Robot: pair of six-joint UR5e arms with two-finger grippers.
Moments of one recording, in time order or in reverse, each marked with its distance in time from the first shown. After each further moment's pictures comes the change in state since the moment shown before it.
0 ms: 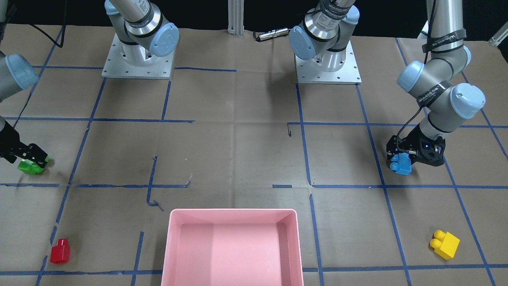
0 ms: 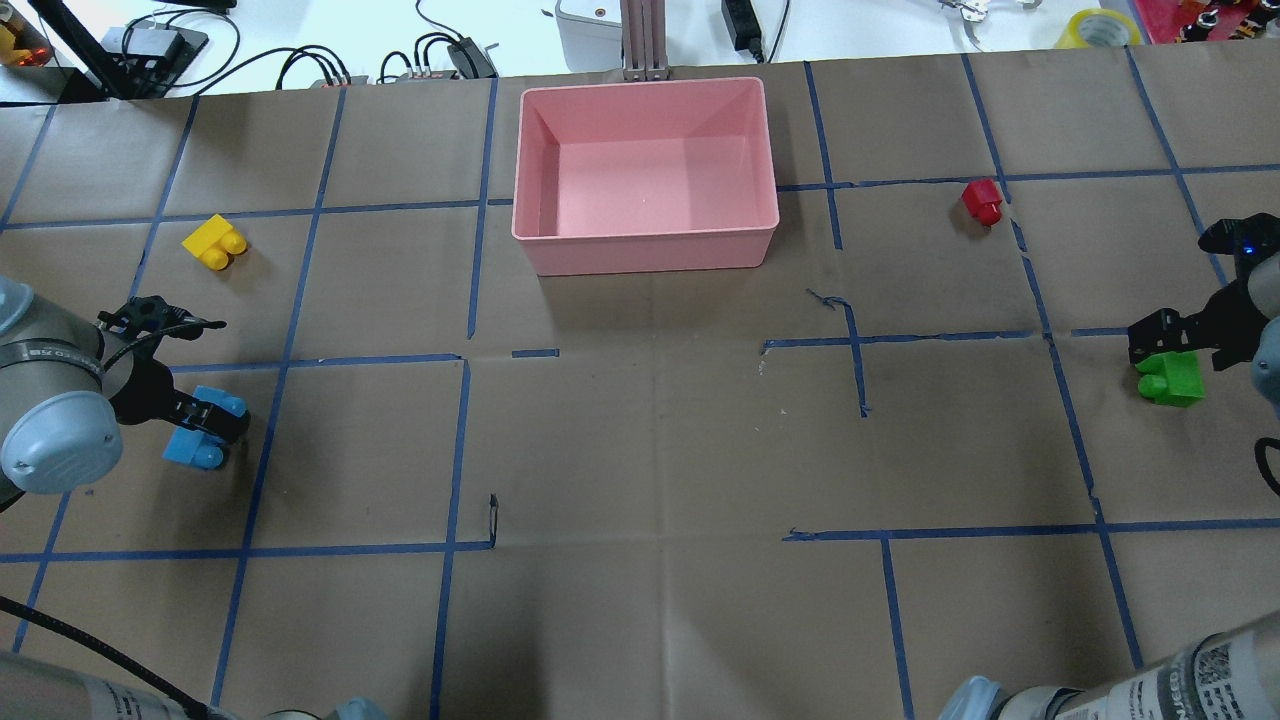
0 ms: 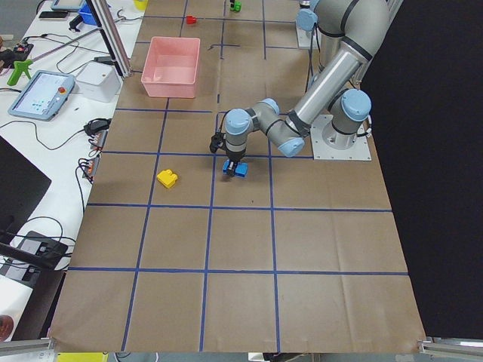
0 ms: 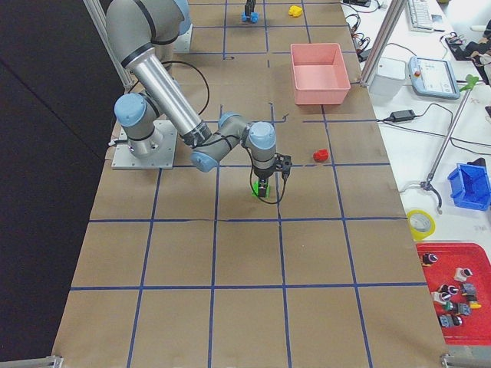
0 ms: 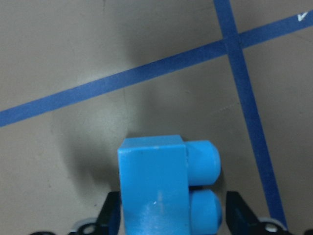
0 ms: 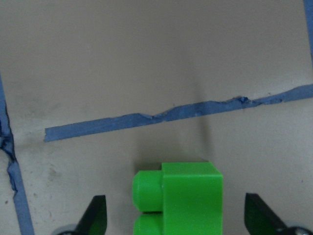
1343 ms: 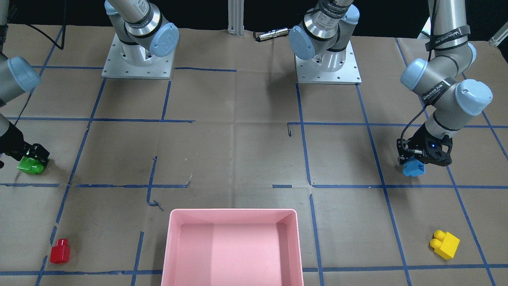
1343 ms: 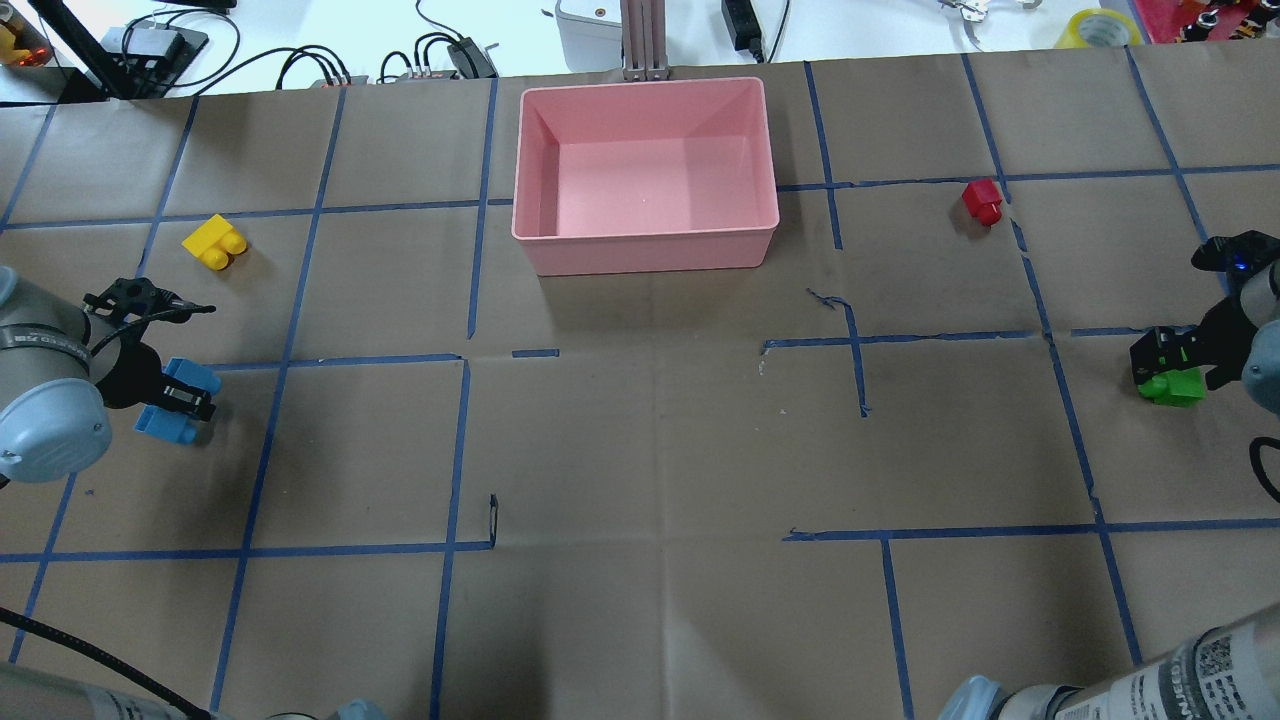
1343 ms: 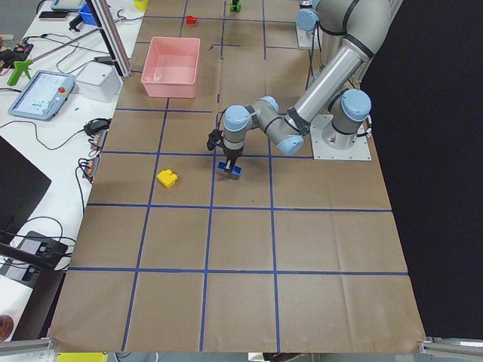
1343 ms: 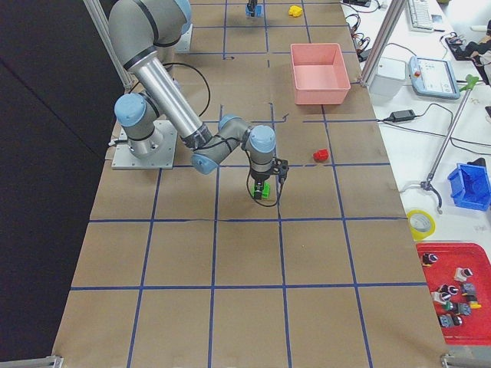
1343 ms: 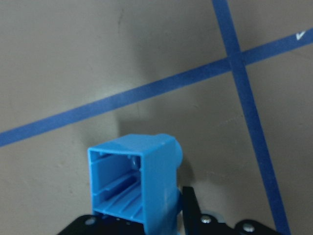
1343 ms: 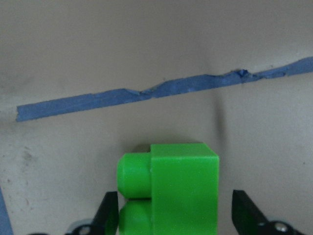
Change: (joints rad) left arm -0.013 0.035 0.043 -0.011 0.001 0.002; right arm -0.001 0.011 0.007 0.014 -0.052 0.001
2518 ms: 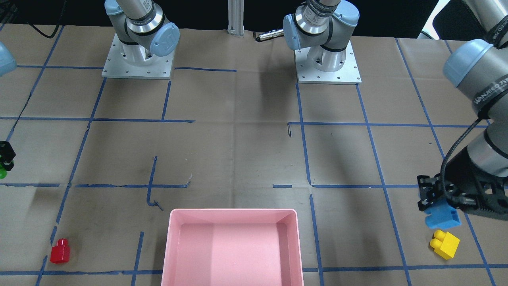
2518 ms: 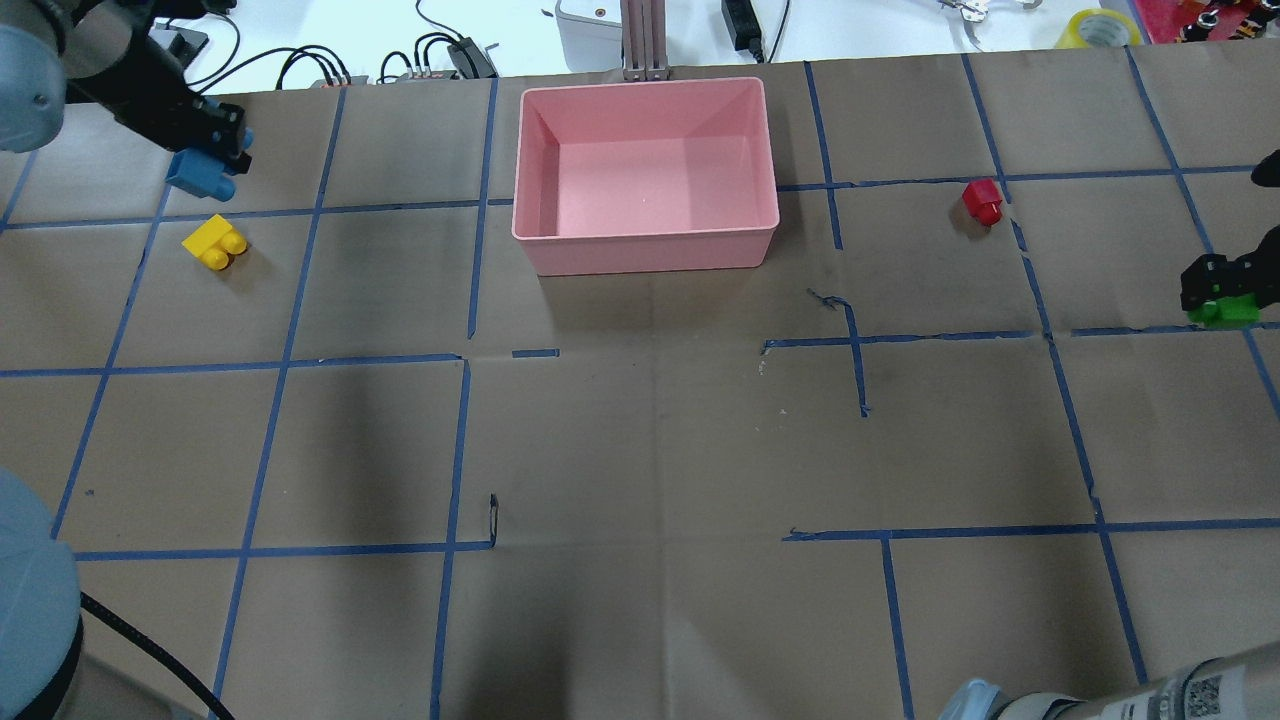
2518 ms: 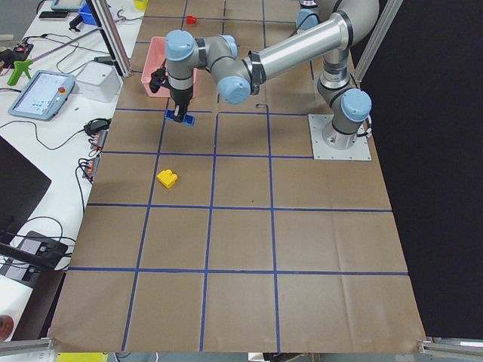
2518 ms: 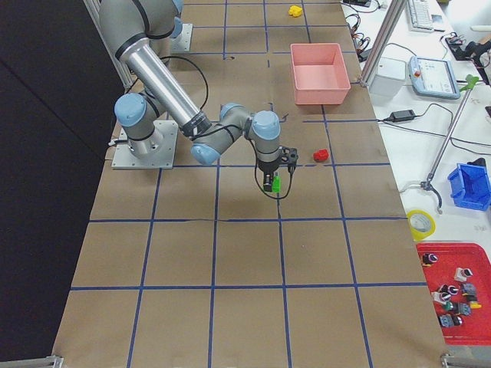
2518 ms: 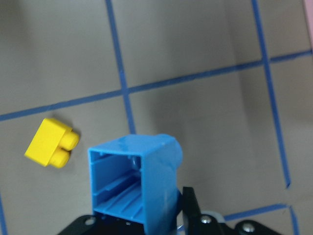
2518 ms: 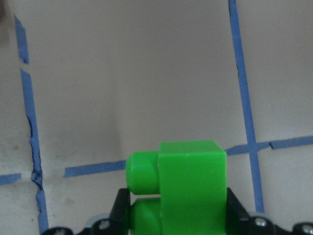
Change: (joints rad) left arm -0.369 -0.157 0.767 -0.547 -0.064 -0.528; right arm 0.020 -0.097 -0.148 0.059 0.109 -0.056
